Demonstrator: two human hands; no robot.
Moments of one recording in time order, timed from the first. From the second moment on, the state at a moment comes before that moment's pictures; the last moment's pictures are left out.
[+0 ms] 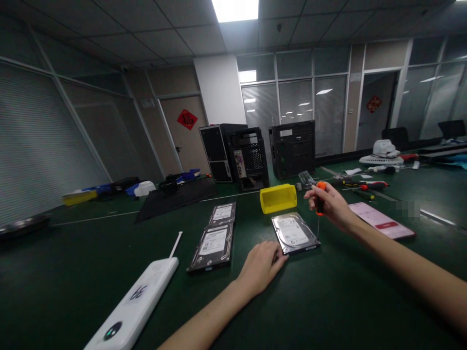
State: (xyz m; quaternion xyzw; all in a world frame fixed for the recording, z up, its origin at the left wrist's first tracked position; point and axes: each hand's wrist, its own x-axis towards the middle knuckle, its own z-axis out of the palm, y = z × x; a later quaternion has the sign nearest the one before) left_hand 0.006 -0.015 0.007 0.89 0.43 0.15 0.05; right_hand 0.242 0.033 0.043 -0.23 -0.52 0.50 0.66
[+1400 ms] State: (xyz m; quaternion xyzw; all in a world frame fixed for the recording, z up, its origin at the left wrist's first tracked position) left_hand 0.005 -0.013 0.004 0.90 0.42 0.15 0.01; right_hand 0.241 0.028 0.042 -0.19 -0.51 0.54 0.64
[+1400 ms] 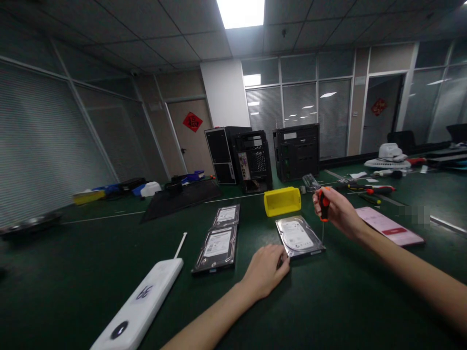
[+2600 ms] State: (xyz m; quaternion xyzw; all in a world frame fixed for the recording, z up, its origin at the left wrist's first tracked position) left_hand 0.006 -0.019 0.010 0.90 0.42 0.14 0.03; right_hand 0.243 0.029 0.042 -0.21 -0.52 0.52 0.64
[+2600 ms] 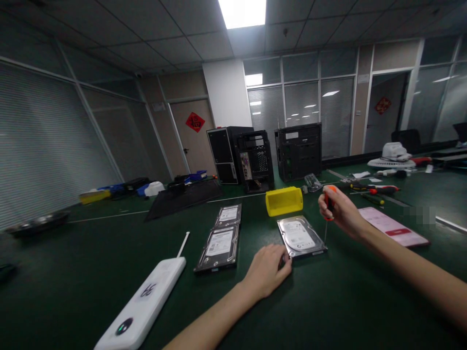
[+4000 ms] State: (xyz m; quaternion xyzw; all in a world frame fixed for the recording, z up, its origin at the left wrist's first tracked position) left_hand 0.005 -0.020 0.009 0.90 0.42 0.15 0.04; right_hand 0.245 0.034 0.037 -0.21 -0.53 0.54 0.62
